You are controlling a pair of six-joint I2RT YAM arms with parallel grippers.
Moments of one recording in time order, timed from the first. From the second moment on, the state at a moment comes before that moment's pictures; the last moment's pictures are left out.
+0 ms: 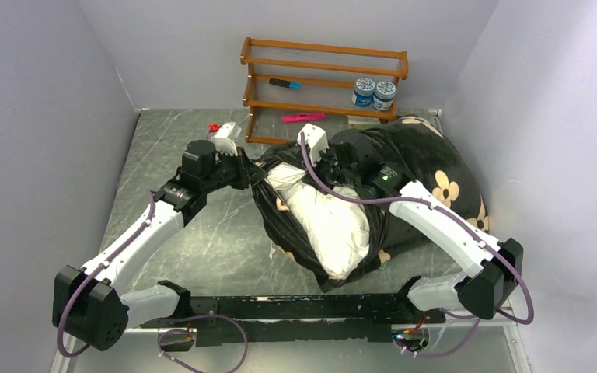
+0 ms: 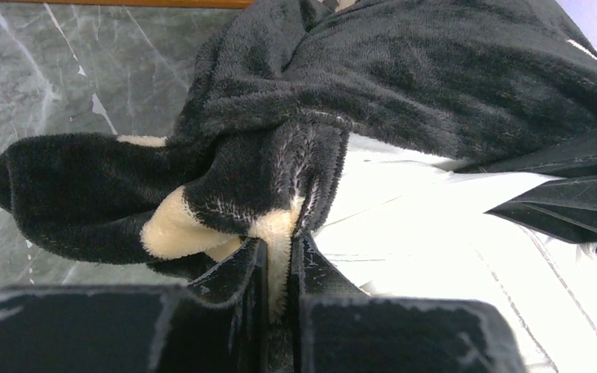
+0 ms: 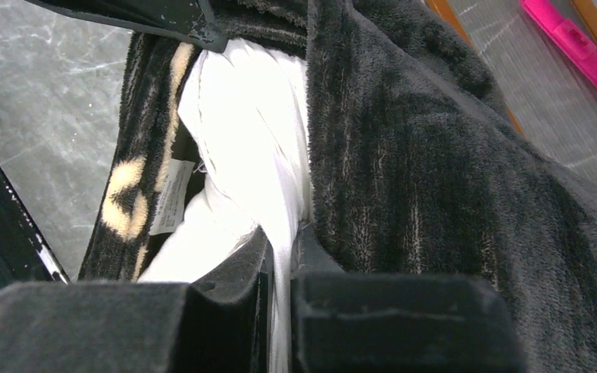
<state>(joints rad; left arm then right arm) -0.41 1.16 0.90 -0.10 0.34 -0.46 0.72 1.31 1.26 -0.52 -0.16 -0.17</state>
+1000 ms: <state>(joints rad) -0.45 1.20 0.88 -0.23 0.11 -0.51 0.63 1.19 1.24 -0.53 -0.24 -0.17</state>
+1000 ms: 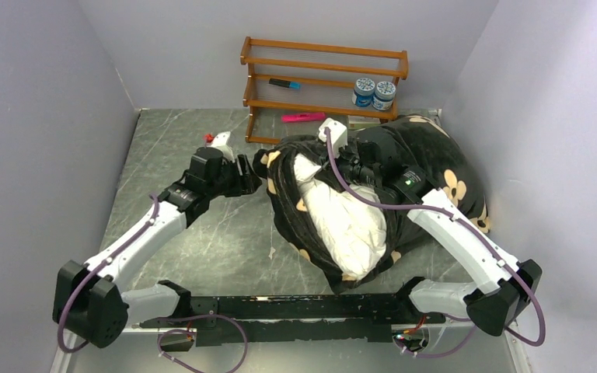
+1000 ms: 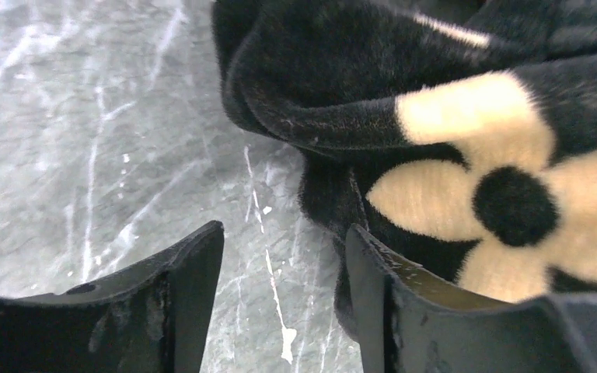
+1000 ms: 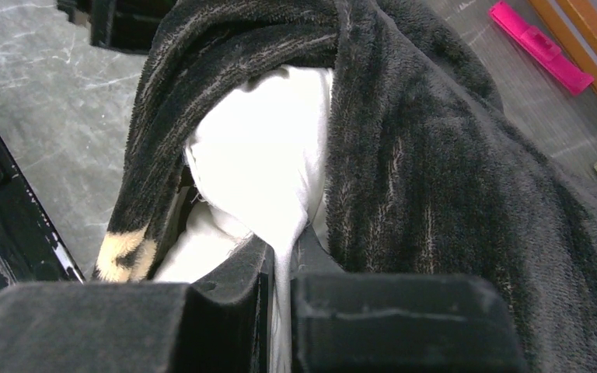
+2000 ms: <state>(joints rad) -1.05 1.37 1.43 -0.56 -0.65 -0.56 0.63 1.24 1.25 -0.53 -0.25 -0.13</state>
